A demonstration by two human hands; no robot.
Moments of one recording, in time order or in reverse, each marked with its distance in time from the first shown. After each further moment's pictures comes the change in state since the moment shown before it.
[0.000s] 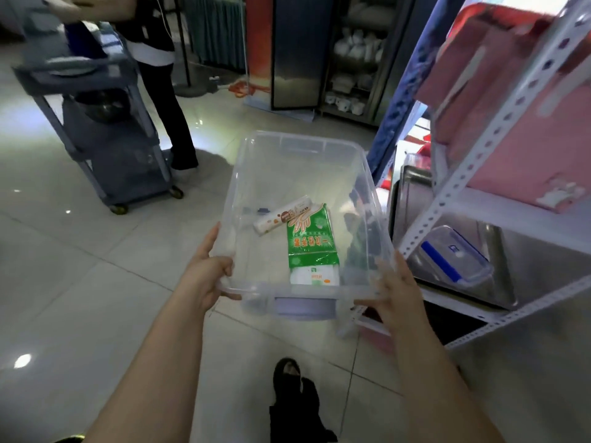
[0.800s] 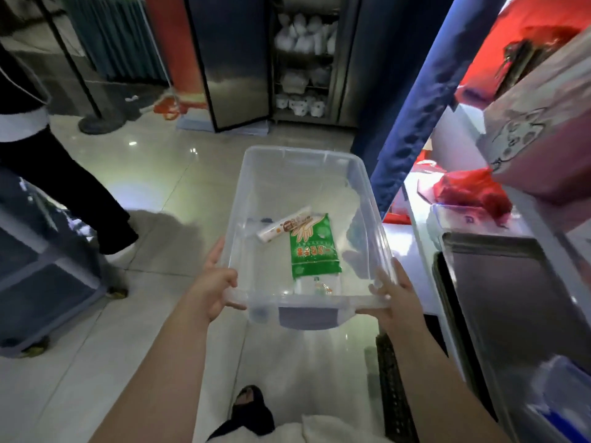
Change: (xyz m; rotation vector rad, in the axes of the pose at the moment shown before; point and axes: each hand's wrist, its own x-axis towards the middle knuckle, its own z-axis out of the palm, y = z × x) left_hand 0.579 0.247 0.129 0.238 -0.230 -0.107; right_hand 0.534 -0.061 0.163 -0.018 0.305 -0.039
